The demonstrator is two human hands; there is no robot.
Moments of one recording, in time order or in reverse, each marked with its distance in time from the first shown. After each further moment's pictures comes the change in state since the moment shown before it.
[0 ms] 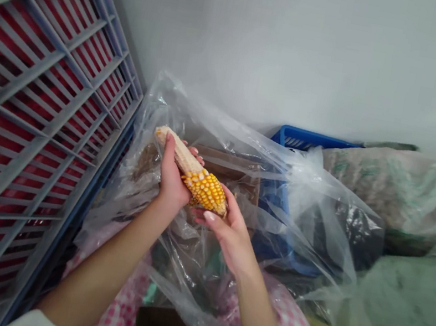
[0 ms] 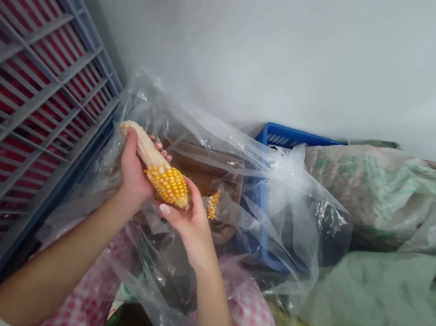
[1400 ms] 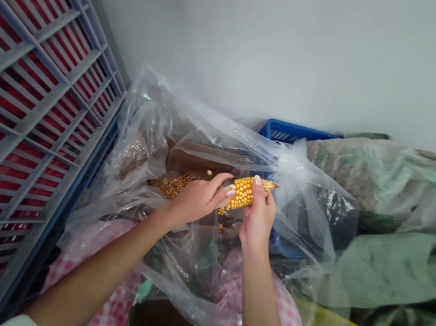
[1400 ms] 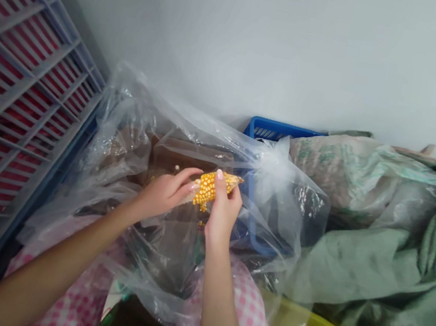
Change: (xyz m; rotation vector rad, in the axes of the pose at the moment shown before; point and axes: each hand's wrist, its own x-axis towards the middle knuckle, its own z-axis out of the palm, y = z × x) left_hand -0.024 -0.034 -0.013 1.478 -0.785 0.421; right_hand 0.018 -0.030 -0.033 -0.027 0.691 -0.334
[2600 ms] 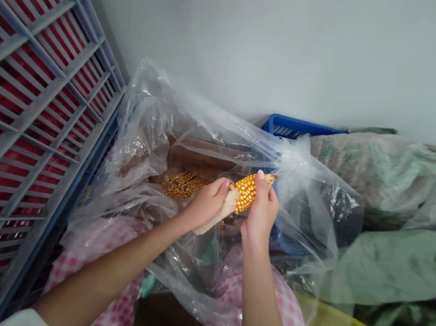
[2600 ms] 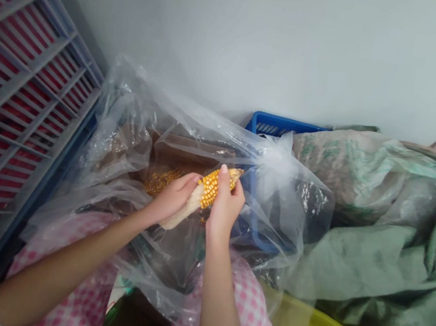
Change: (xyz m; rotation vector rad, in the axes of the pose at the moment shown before) left_hand 0.005 -0.003 0.041 -0.373 0.071 -0.344; right_hand 0.003 0.005 0.002 -0.097 0.073 -0.061
